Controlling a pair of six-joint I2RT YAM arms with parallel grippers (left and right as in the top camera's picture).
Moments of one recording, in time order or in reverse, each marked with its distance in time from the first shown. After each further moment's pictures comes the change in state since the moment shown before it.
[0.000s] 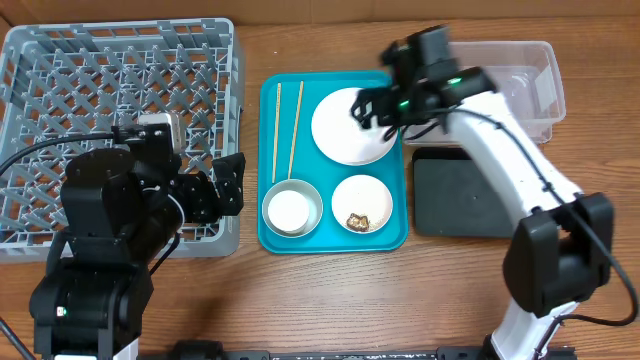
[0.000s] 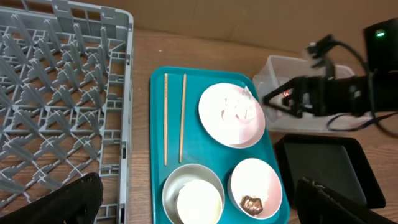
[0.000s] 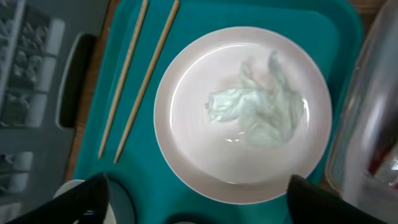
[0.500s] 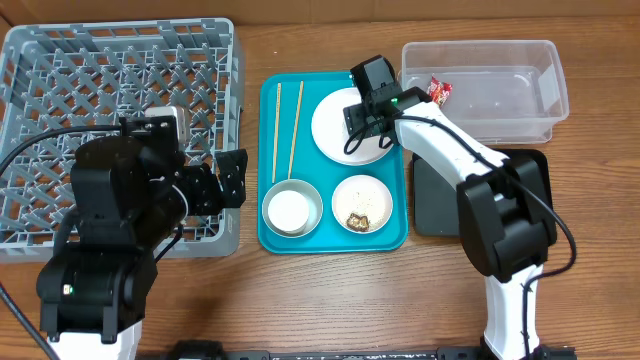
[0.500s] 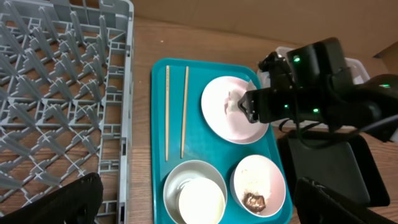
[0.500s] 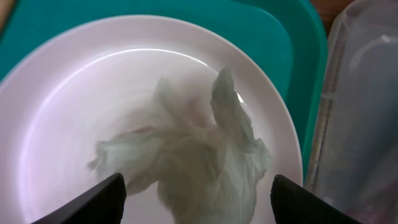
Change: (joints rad) left arm 0.000 0.048 0.000 0.000 0.000 0.000; right arm 0.090 0.246 0.001 0.192 0.427 -0.017
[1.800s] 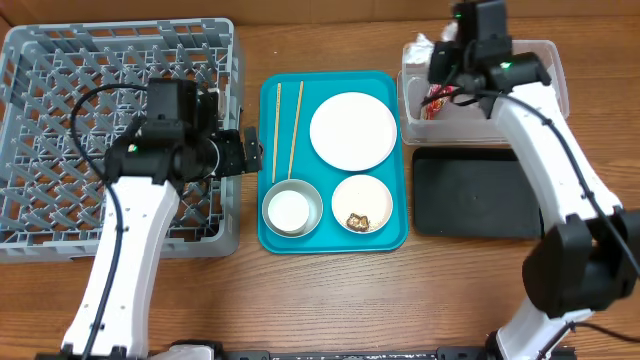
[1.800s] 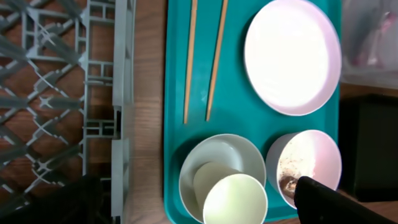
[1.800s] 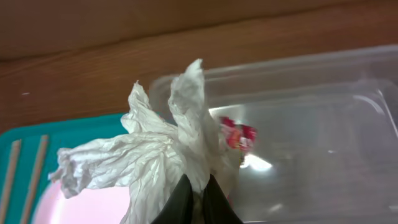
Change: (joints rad) left arm 0.000 0.454 0.000 0.004 0.002 -0.006; right arm -0.275 -0.282 0.064 -0.114 -0.066 0.124
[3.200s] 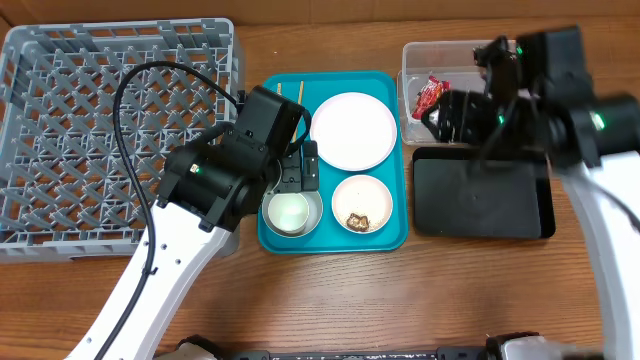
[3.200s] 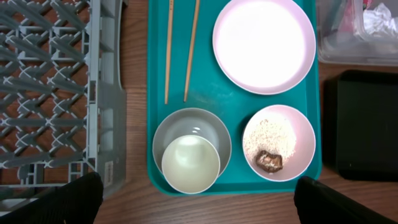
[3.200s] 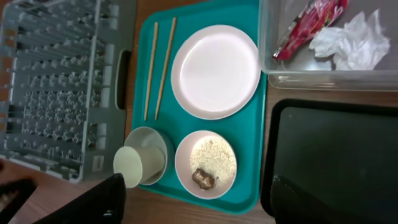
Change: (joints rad) left arm -0.454 -0.039 0.254 -0.272 -0.402 -0.283; right arm 0.020 -0.446 -0.026 -0.537 -0.428 -0.018
